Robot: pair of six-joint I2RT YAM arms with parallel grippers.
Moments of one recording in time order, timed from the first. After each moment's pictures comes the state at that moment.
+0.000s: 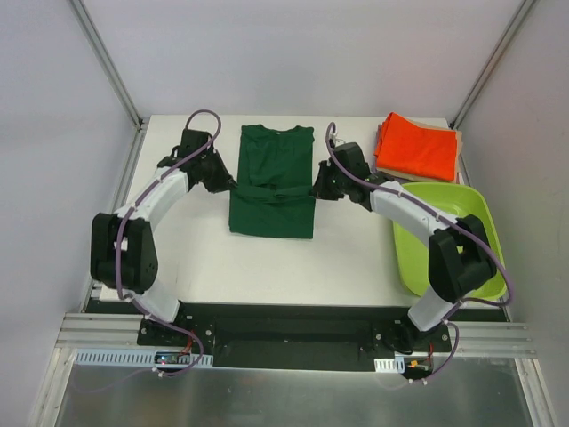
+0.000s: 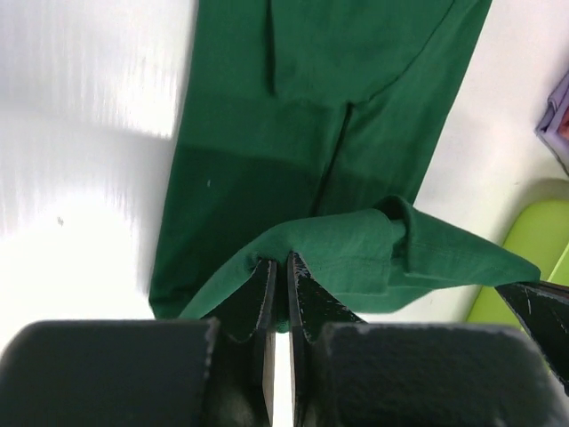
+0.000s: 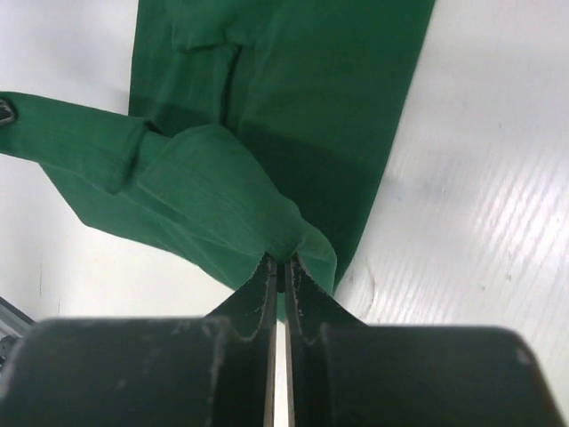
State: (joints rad) left arm -0.19 1.57 1.18 -0.49 0.24 -0.70; right arm 0.55 1.61 1.17 -0.29 -0.13 0.52
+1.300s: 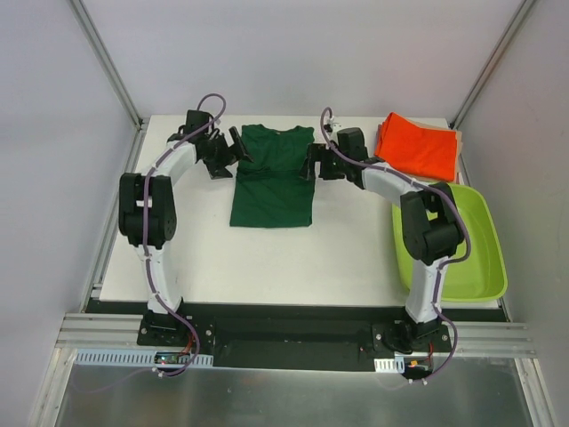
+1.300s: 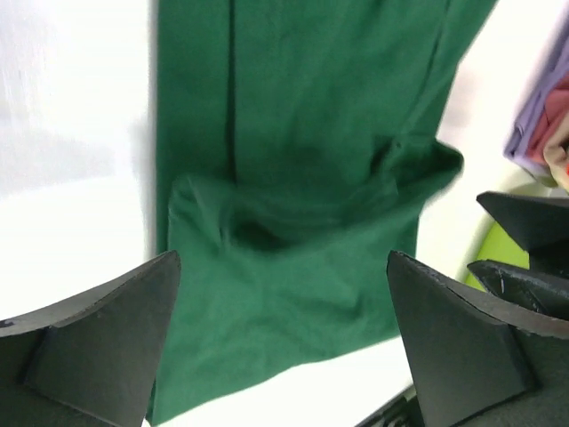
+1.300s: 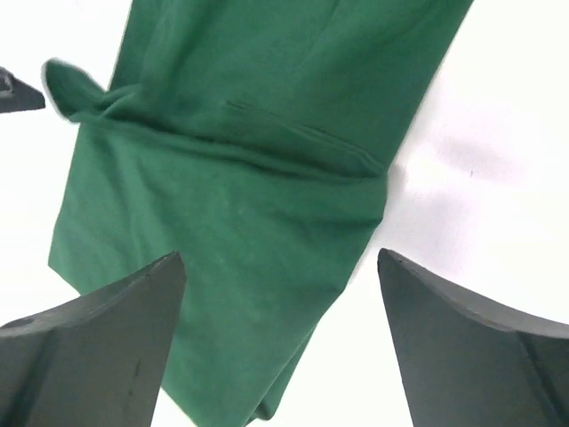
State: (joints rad) left arm -0.10 2.07 1.62 -0.49 0.48 -0.60; right arm 0.40 2.01 1.43 -0.08 -0.32 0.33
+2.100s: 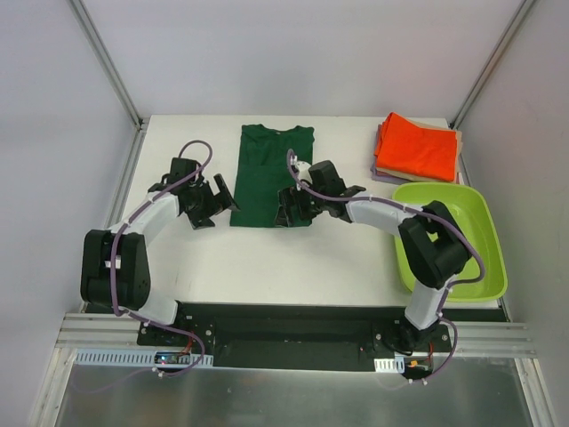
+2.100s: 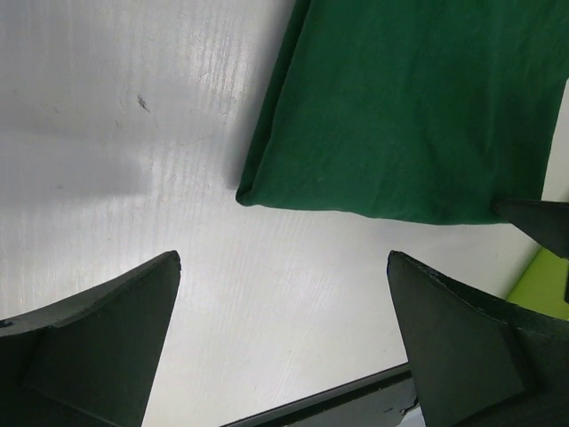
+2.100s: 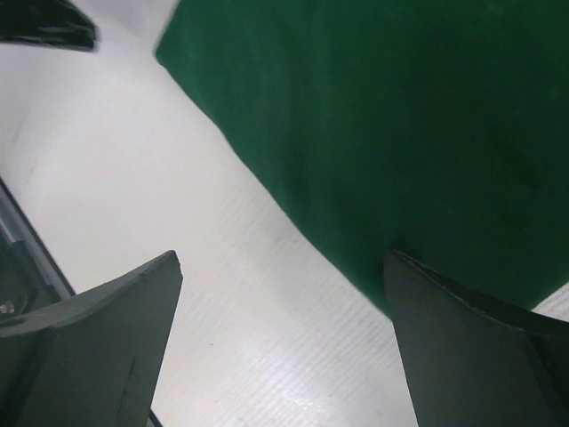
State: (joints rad) left arm -0.10 1.49 0.93 -0.48 0.33 -0.62; right arm 0.66 1.77 1.14 -0.10 -0.41 0.26
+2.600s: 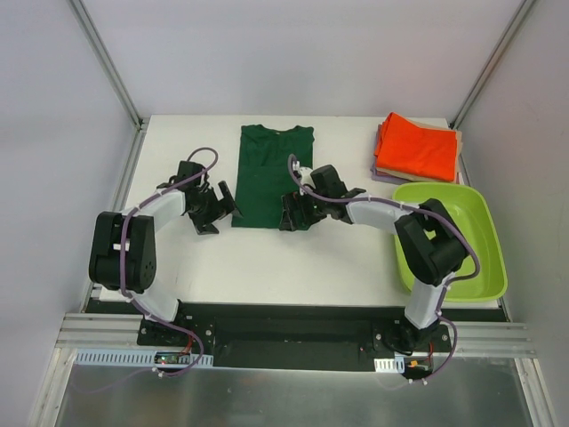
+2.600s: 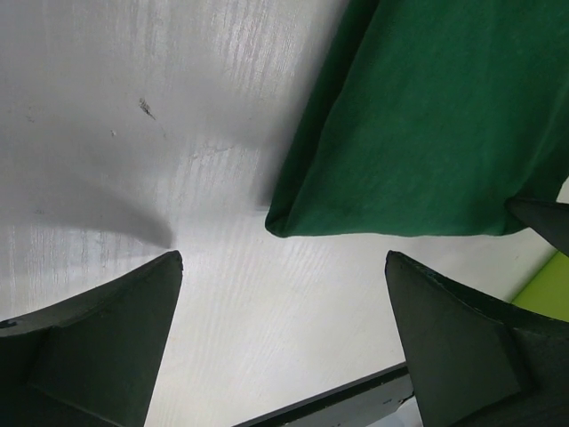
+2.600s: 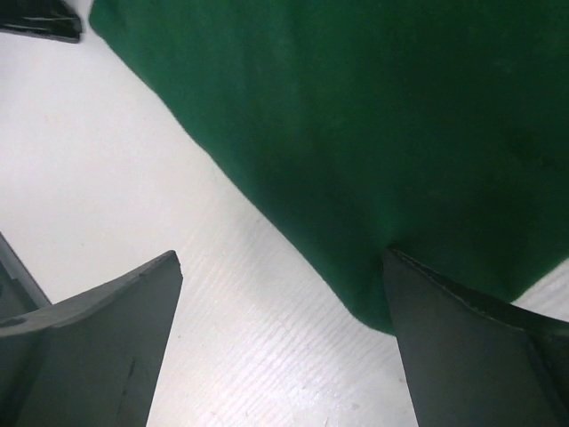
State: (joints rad) left arm -0.11 1.61 0.93 -0.46 0.36 -0.63; right arm 0.64 1.85 1.11 -0.10 -0.41 0.24
